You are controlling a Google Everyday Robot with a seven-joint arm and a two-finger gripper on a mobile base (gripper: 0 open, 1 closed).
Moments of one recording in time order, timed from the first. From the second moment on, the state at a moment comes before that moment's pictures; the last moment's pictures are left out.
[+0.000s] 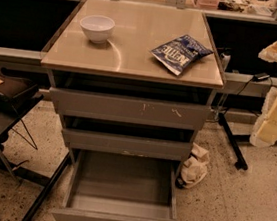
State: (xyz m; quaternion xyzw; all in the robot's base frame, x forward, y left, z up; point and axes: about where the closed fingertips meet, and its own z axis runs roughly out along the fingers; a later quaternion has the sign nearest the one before) arm 0.438 -0.216 0.979 -0.60 0.78 -0.04 0.16
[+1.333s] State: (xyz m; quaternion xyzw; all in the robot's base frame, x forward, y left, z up) arm 0.656 -0.137 0.904 -0.66 0.74 0.01 0.11
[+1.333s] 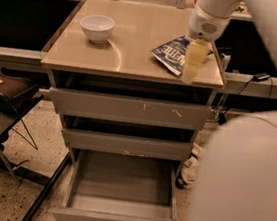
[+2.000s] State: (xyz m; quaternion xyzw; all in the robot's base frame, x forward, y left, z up) arm 0.699 -0.125 0.887 -0.66 0.74 0.00 0.12
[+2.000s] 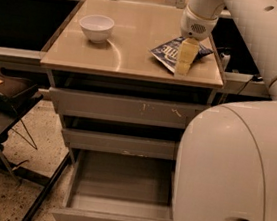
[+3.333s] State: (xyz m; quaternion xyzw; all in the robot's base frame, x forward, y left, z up) arm 0.779 -0.114 0.862 -0.66 0.72 0.02 0.21
